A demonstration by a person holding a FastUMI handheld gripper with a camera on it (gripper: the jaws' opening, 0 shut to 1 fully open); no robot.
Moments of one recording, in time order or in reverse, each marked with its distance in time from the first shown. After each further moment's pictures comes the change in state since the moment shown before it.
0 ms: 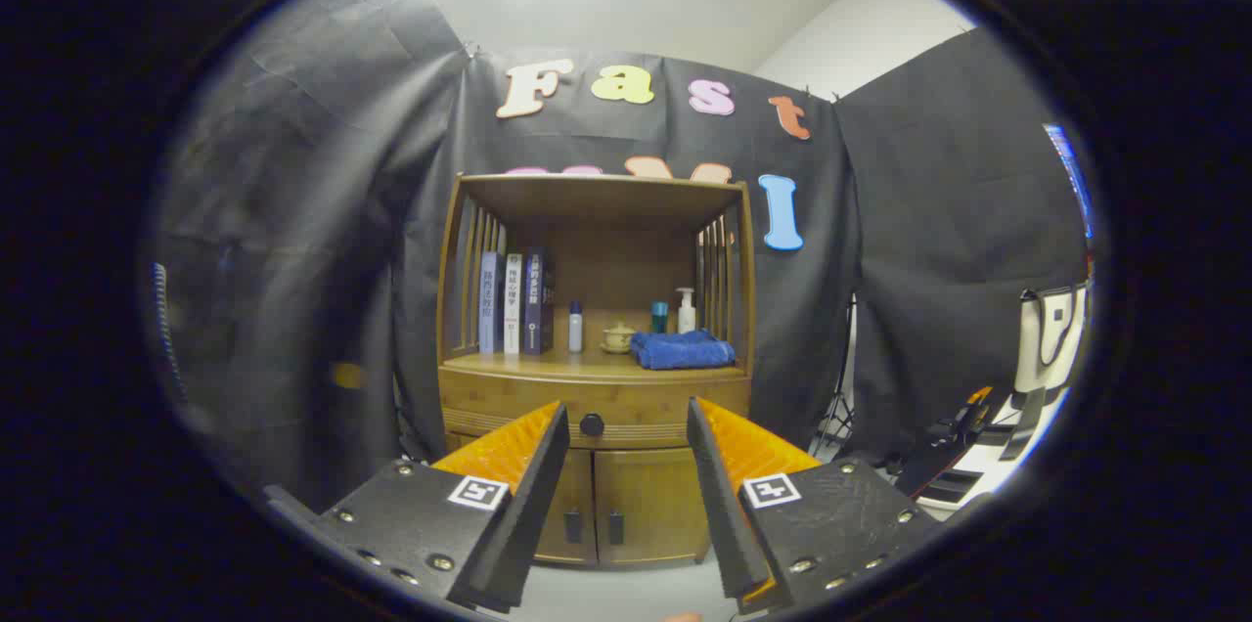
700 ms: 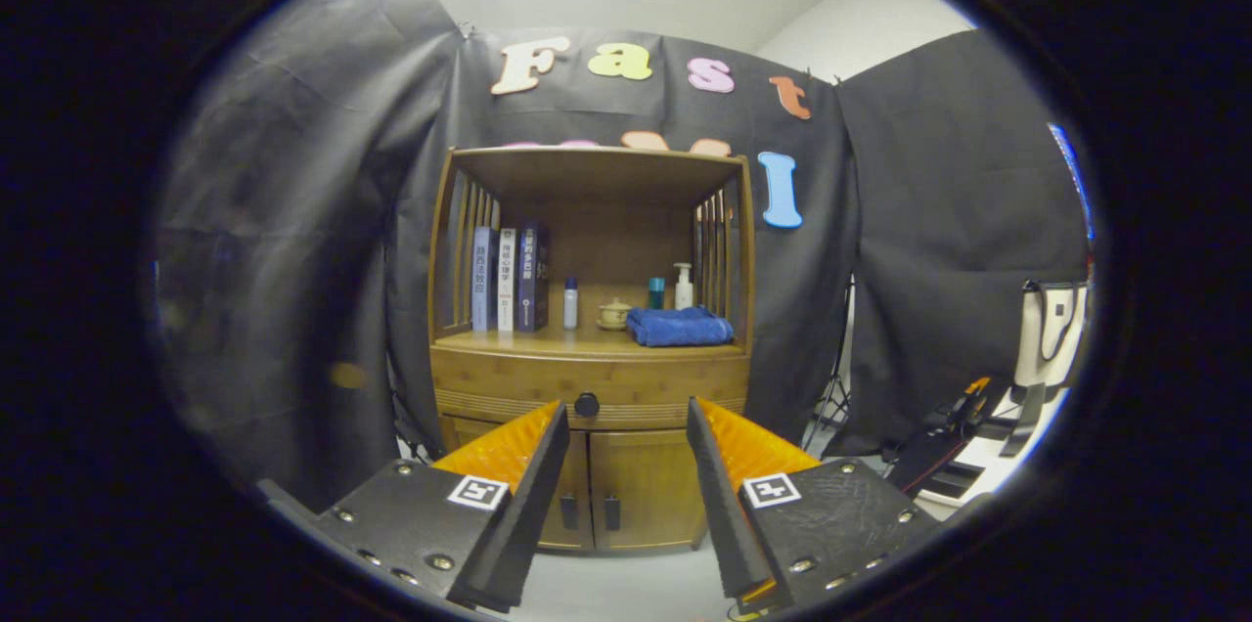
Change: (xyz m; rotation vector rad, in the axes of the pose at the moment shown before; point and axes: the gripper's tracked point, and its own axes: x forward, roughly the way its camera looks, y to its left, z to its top) arm 0.013 -0.002 -0.019 0.006 0.077 -0.012
